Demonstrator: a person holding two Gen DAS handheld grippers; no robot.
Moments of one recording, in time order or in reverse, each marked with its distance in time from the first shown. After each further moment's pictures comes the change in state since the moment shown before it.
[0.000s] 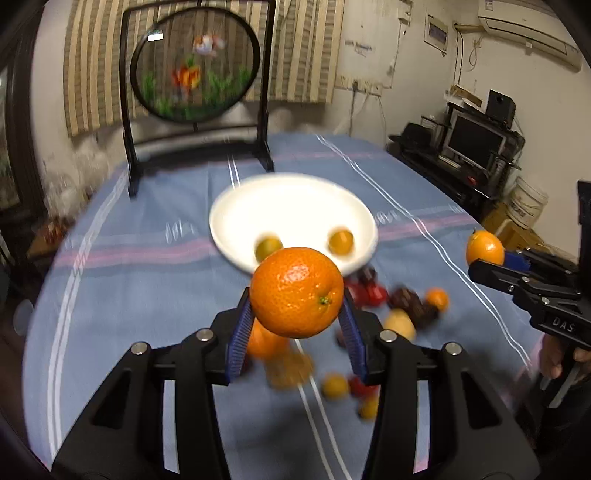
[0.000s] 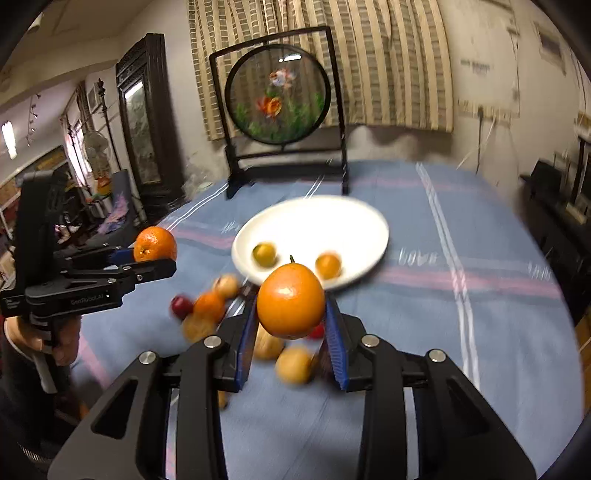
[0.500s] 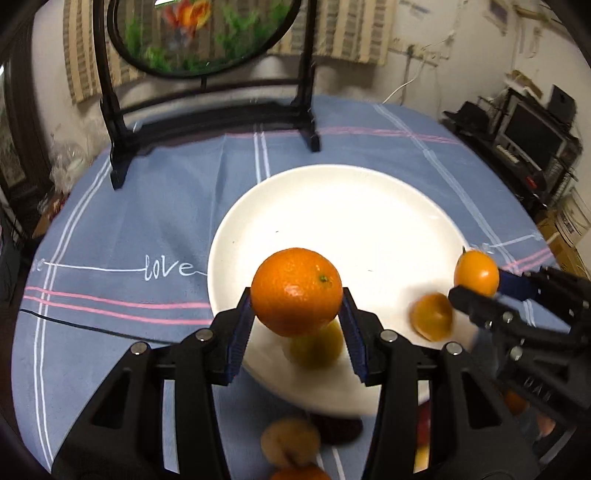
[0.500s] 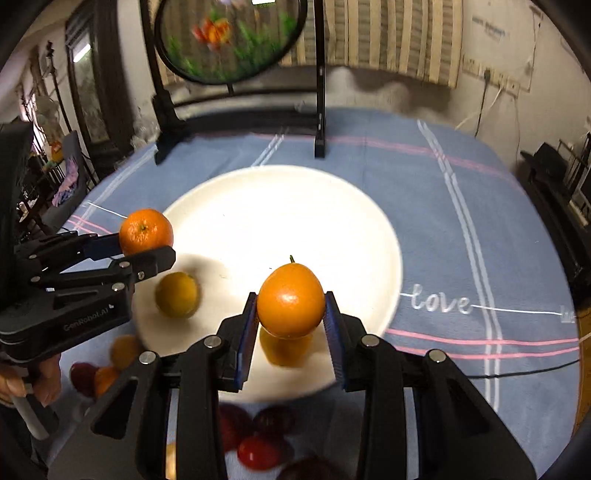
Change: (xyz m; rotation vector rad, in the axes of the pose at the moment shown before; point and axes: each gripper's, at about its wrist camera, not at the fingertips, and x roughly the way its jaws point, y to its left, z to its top) left arm 0.170 0.040 0.070 -0.105 0.206 0.110; right arm 0.182 -0.034 0.059 0.026 0.270 -0.121
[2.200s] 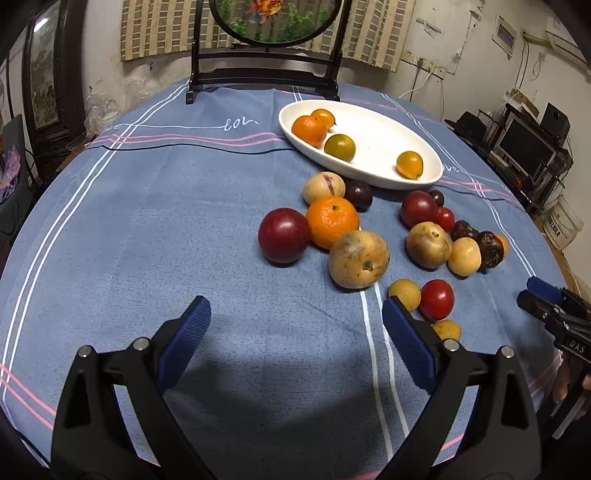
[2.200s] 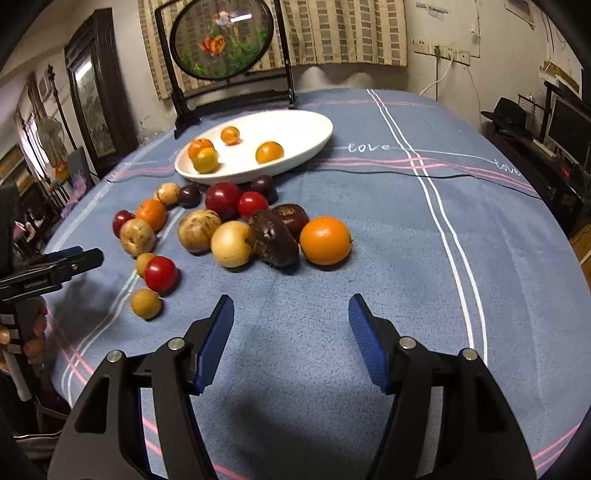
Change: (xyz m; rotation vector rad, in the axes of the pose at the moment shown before) left arm -0.116 0.021 -0.201 -0.110 -0.046 -0.014; right arm -0.127 -0.013 -0.201 0.102 -0.064 -0.005
